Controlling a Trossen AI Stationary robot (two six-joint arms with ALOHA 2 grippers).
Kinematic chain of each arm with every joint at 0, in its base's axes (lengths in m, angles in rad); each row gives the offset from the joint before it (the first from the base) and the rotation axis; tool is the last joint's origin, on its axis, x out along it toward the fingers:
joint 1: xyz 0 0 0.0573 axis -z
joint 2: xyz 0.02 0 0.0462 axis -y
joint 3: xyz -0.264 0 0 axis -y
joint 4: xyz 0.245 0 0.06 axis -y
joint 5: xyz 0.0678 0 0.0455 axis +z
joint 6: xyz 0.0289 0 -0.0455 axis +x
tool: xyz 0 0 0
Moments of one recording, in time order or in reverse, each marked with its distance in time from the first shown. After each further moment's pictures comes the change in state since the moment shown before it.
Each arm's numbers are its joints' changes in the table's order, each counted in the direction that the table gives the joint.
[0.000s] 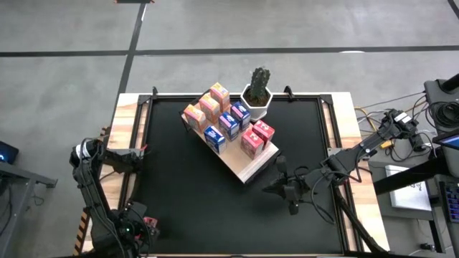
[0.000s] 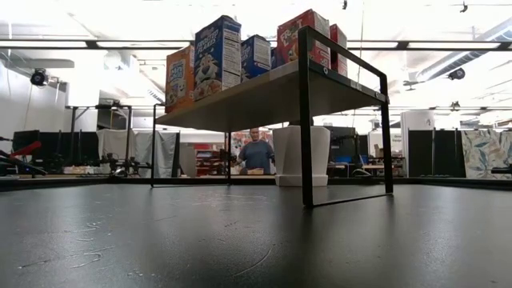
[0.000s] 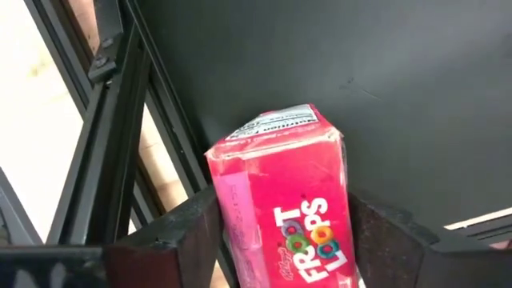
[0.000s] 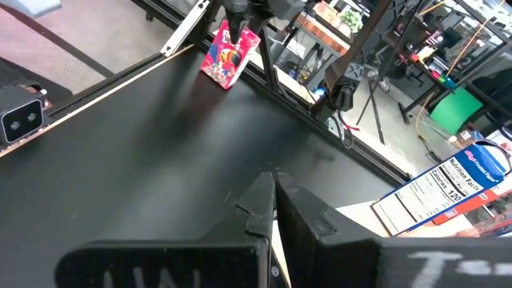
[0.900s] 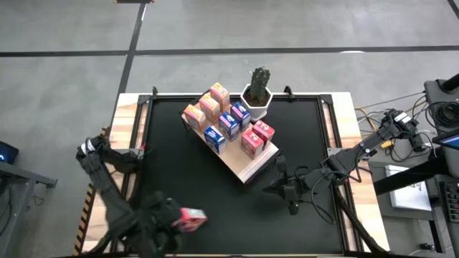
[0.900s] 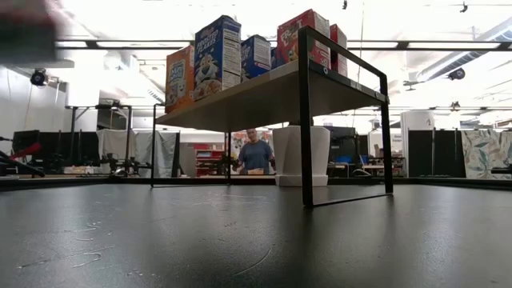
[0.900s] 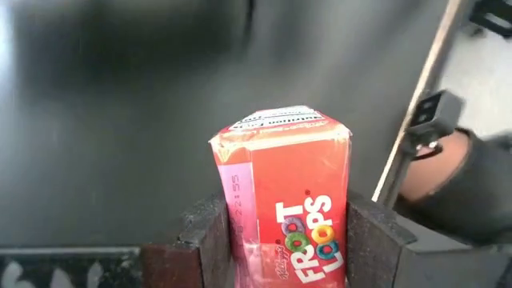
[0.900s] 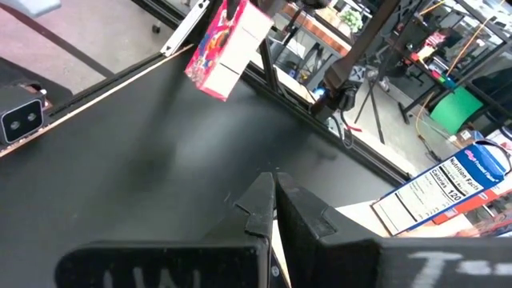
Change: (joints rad) left arm -0.232 0.002 0.244 0.095 0.523 0.919; right arm 0.000 0.000 0.000 -0.001 0.000 0.001
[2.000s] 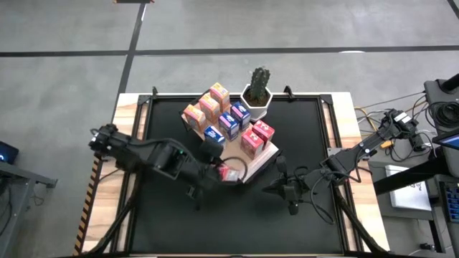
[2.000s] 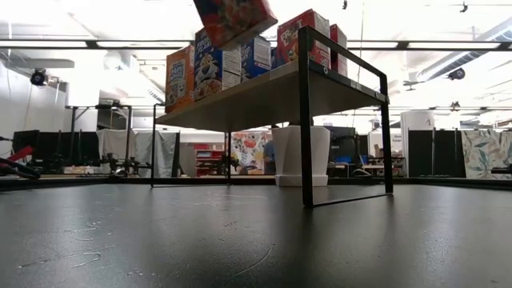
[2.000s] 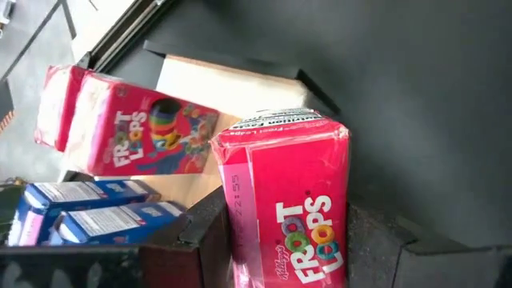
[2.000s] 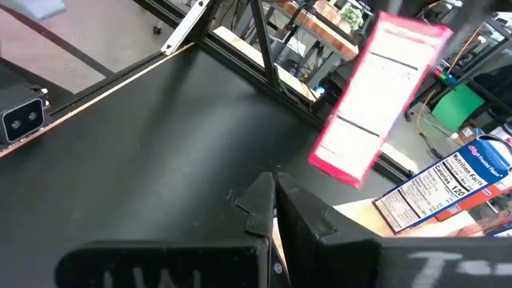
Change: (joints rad) left arm -0.556 0.000 0.294 0.058 -0.140 1.731; right arm 0.000 0.000 -0.008 0.004 0.000 0.011
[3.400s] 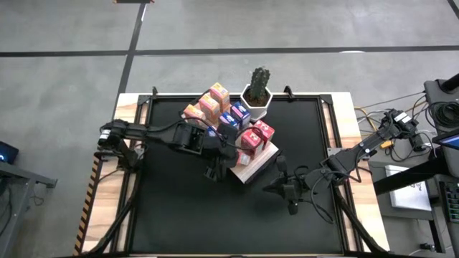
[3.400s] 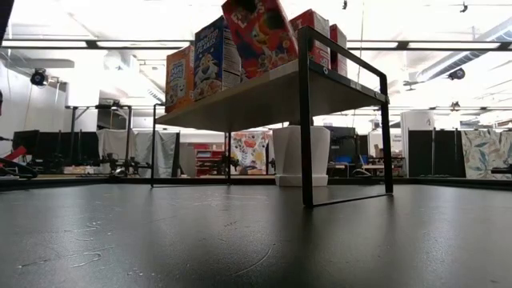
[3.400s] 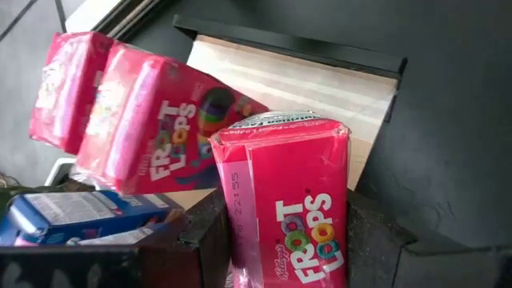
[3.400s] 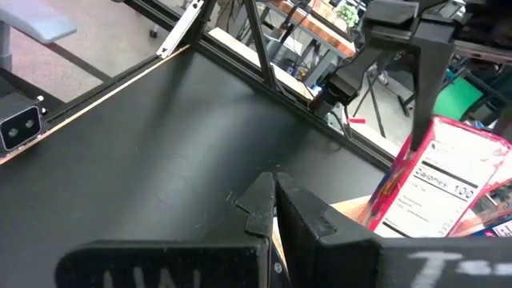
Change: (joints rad) left arm -0.233 -0.059 -0.042 0.149 -0.142 0.142; right arm 0.000 0.002 0.000 0.004 -0.011 0.029
